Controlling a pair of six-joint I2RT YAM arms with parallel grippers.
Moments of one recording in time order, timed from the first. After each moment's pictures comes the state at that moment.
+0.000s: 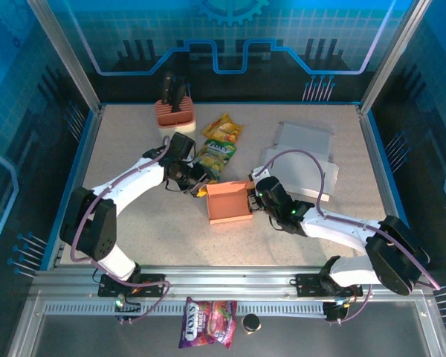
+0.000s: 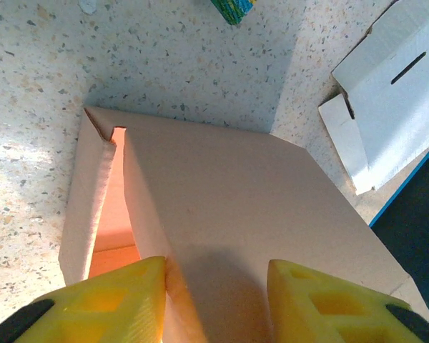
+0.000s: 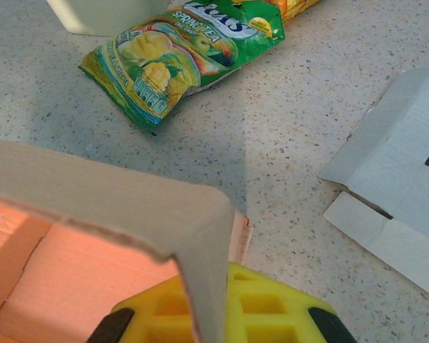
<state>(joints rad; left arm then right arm) -0.40 1.60 1.12 -0.65 0.50 -1.10 0.78 1.30 0.60 0.06 0.25 0.29</state>
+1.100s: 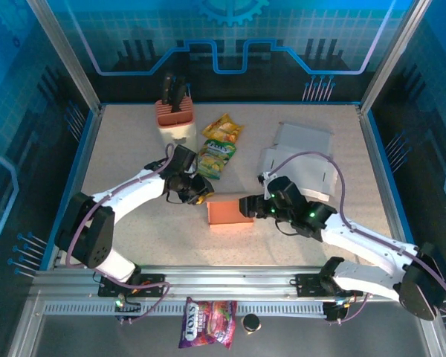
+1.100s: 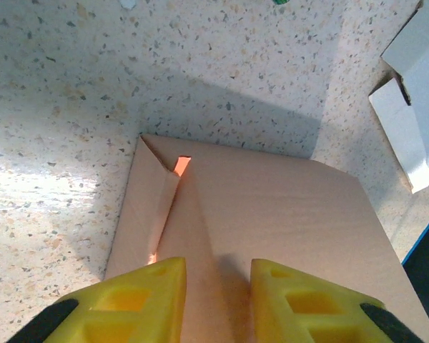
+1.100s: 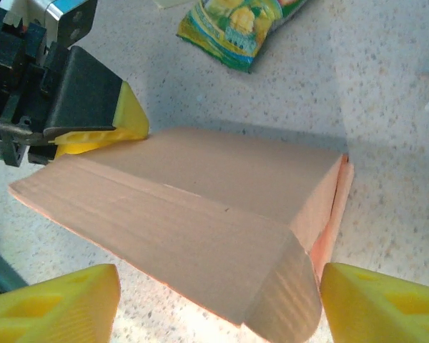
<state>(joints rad) -0.45 1.54 0.98 -0.54 0.40 -1.03 0.79 1.03 0.66 -0.32 -0.03 0.62</state>
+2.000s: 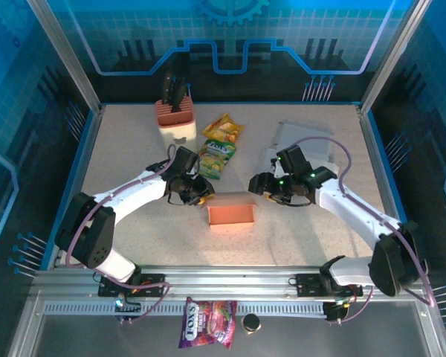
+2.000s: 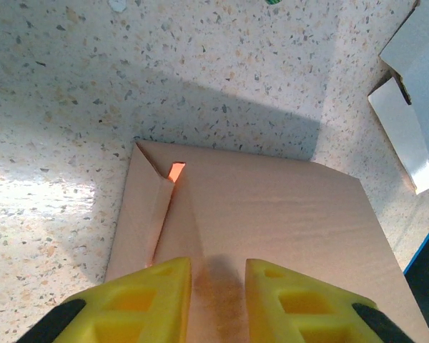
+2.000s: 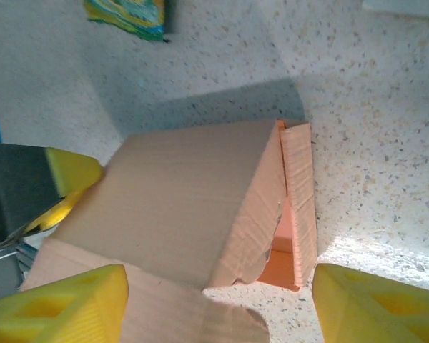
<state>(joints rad) -0.47 1.54 0.97 -0.52 0.38 -1.03 0.48 1.34 0.96 -0.65 -0.38 0.76</state>
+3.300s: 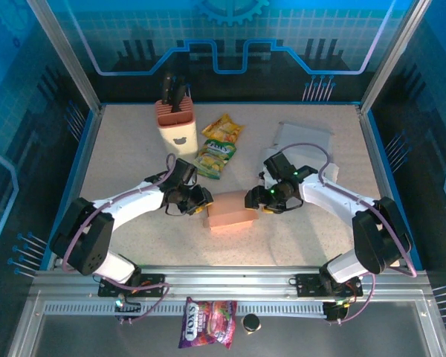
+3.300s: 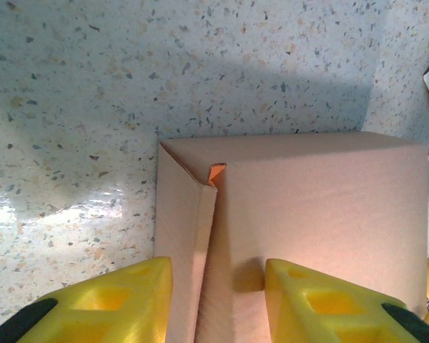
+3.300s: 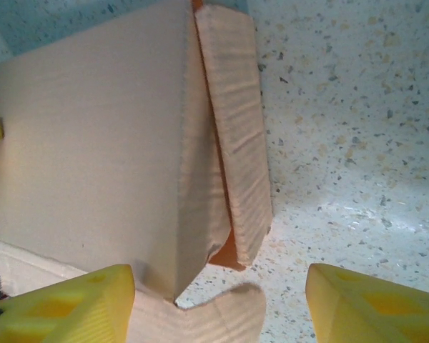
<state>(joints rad) -0.49 1.49 0.81 -0.41 0.35 -1.00 0.52 1.49 0.93 -0.69 -0.40 0.59</state>
